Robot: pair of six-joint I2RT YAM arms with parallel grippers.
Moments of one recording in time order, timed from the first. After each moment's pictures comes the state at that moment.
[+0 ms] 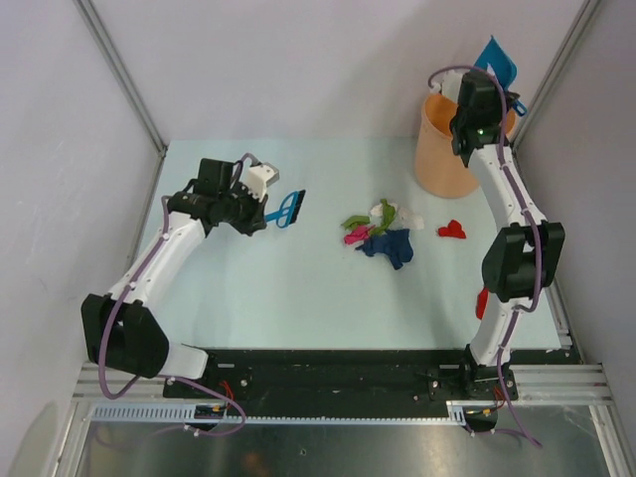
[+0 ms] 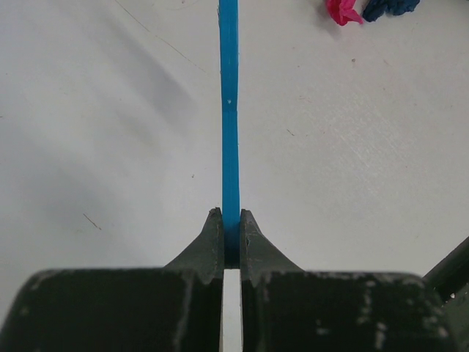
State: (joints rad) left arm -0.24 1.39 1.23 -0.70 0.38 0.34; right arm 0.12 1.92 1.99 -0.29 0.72 -1.15
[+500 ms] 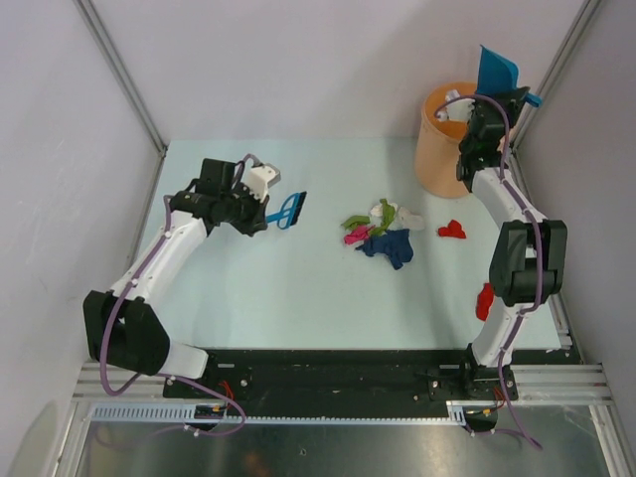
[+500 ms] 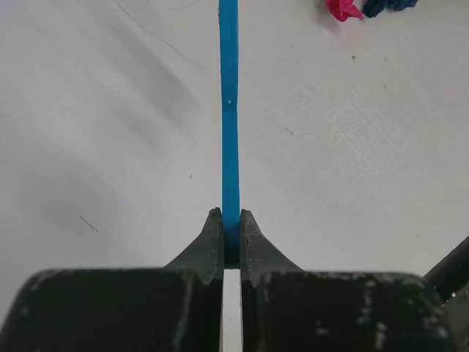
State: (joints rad) left arm -0.24 1.41 1.23 -0.70 0.38 0.35; right arm 0.04 1.87 1.54 0.46 0.58 -1.85
